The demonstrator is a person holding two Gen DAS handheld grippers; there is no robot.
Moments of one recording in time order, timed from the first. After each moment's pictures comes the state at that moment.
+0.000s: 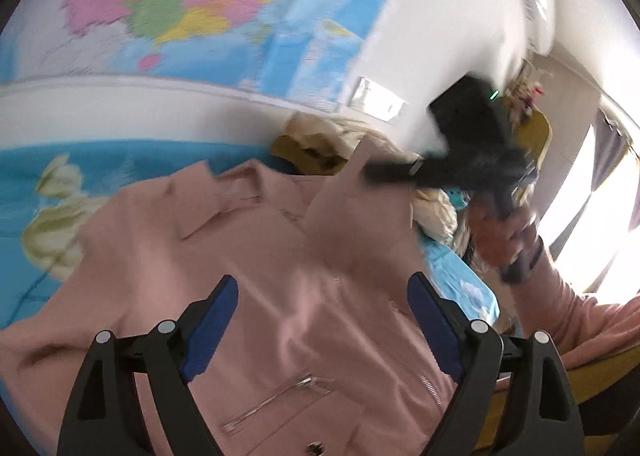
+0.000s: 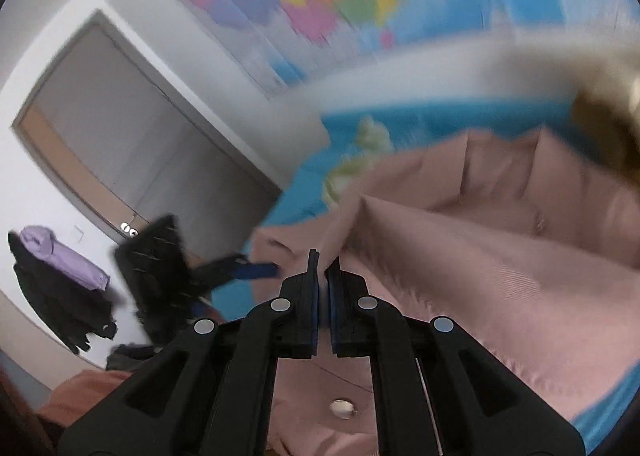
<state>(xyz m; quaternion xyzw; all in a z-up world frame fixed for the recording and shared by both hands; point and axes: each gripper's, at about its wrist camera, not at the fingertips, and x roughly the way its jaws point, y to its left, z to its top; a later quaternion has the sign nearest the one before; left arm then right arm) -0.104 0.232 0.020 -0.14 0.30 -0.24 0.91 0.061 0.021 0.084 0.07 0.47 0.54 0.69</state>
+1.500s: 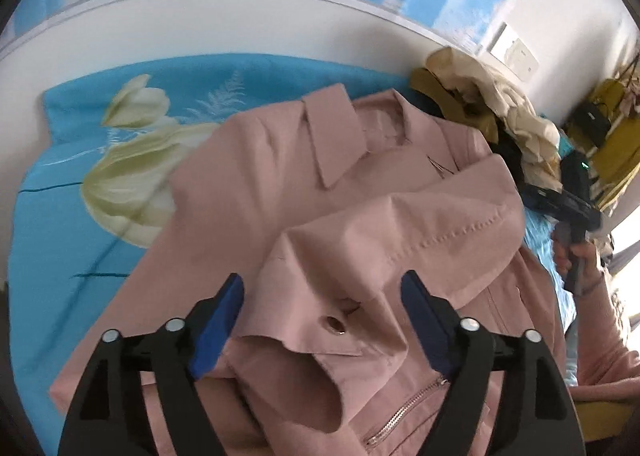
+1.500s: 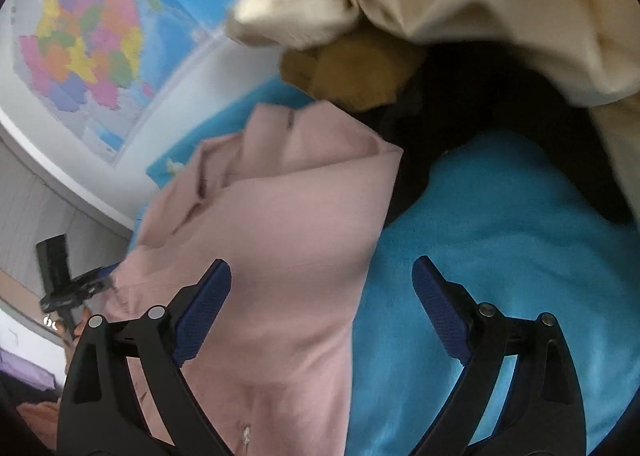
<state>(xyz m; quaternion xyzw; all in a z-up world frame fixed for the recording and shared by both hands) -0.019 0.290 -0.030 -0.11 0.47 -0.10 0.87 0.142 -0.147 -0.035 0.14 0.49 0.31 0.80</state>
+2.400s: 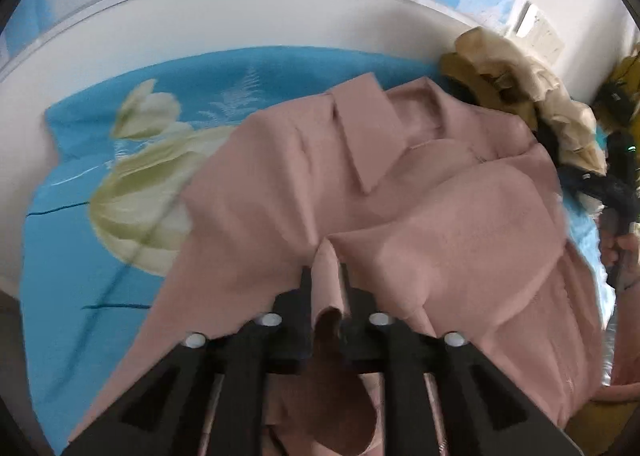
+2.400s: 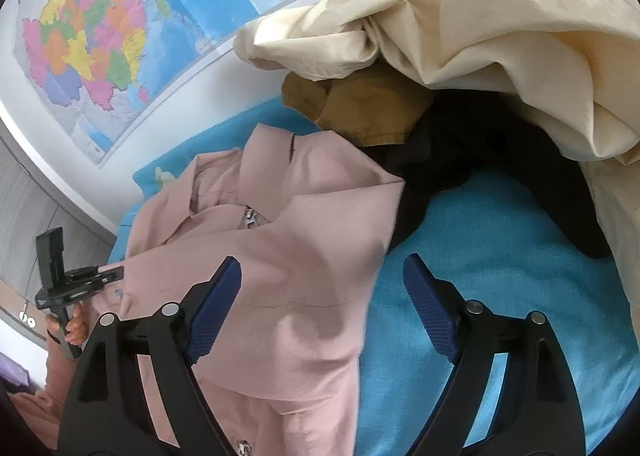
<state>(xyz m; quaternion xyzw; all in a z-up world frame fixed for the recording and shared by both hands) 0.005 0.290 -0.050 -0.06 0.47 -0.04 0.88 0.132 -0.139 -0.008 0.11 0.45 0.29 0.83</state>
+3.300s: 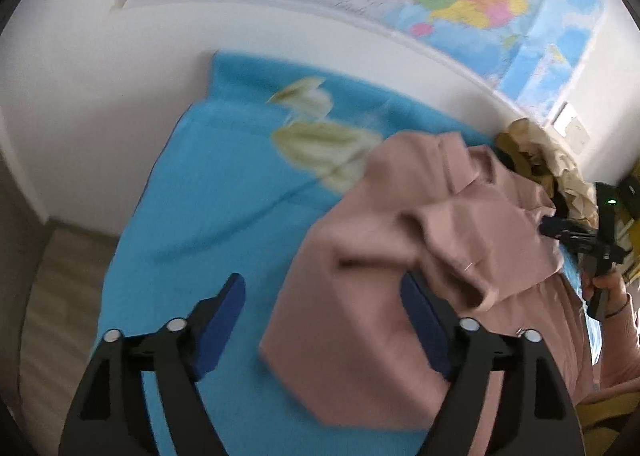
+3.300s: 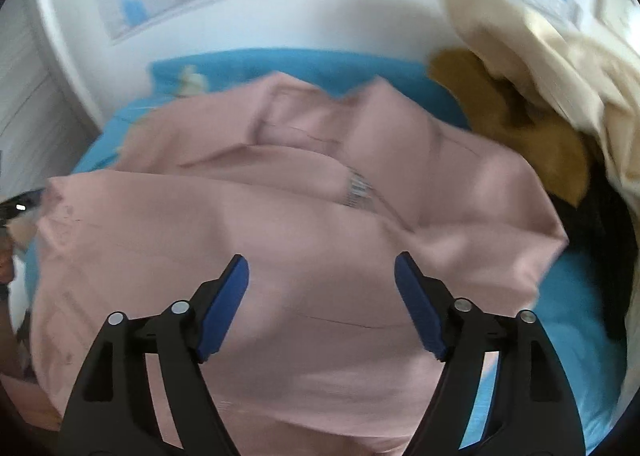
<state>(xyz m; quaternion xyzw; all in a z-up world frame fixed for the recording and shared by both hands) -0.149 0.405 -0.050 -0.18 0.40 0.05 0.90 0.093 0.009 0.000 -0.11 0.44 0.35 0.82</state>
